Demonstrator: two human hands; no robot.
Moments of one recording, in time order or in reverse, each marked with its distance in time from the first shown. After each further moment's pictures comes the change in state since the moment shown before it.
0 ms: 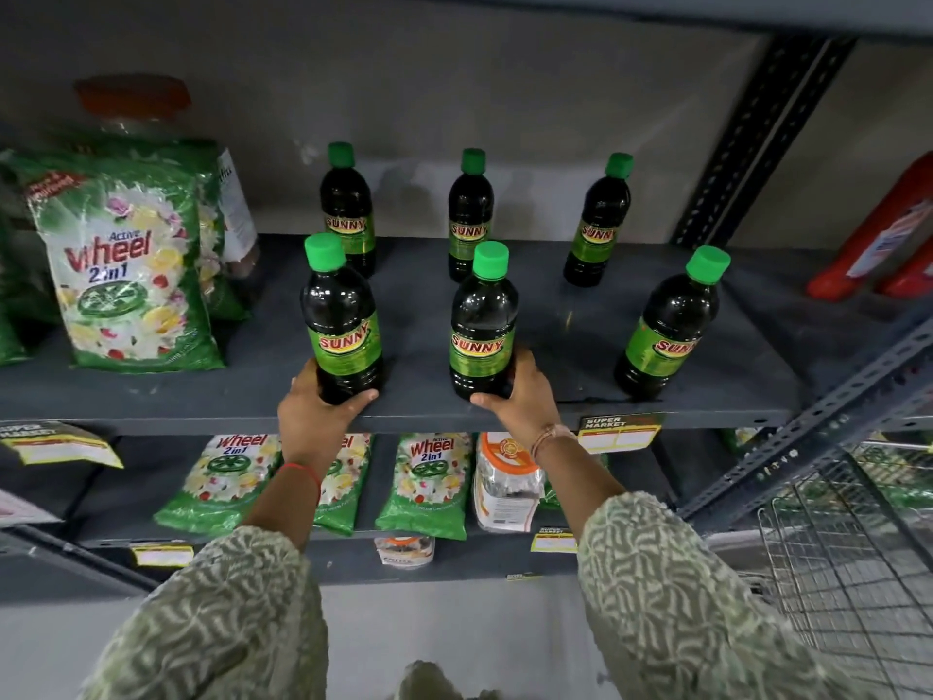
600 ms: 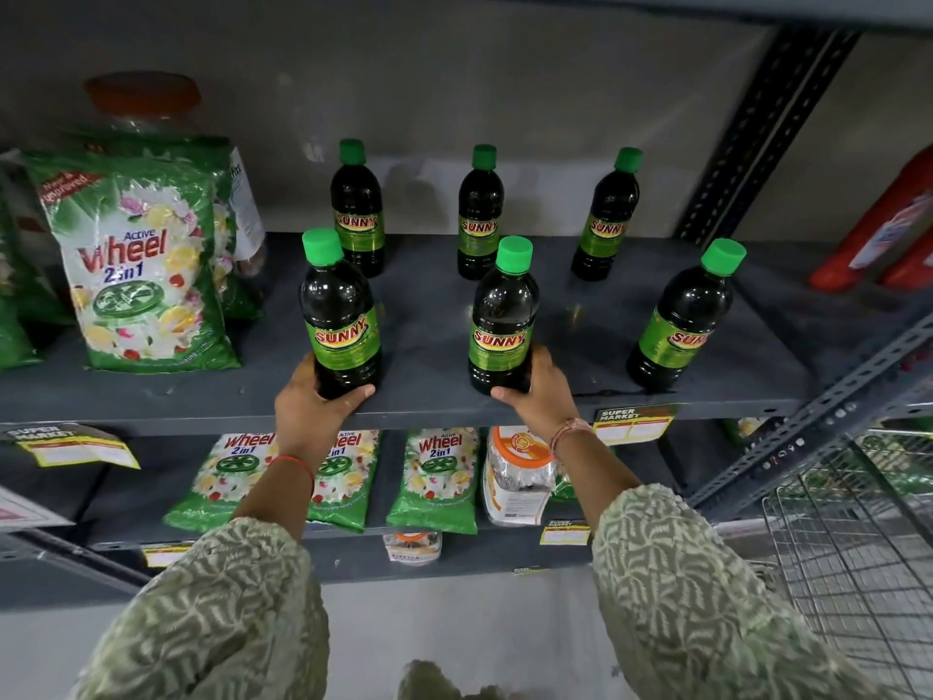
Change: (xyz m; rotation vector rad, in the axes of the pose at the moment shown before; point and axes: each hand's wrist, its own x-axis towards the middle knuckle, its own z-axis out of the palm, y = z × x) left_hand 0.011 -0.008 -0.022 -0.064 -0.083 0.014; right_hand -0.004 -0.005 0.001 -0.057 -0.003 0.040
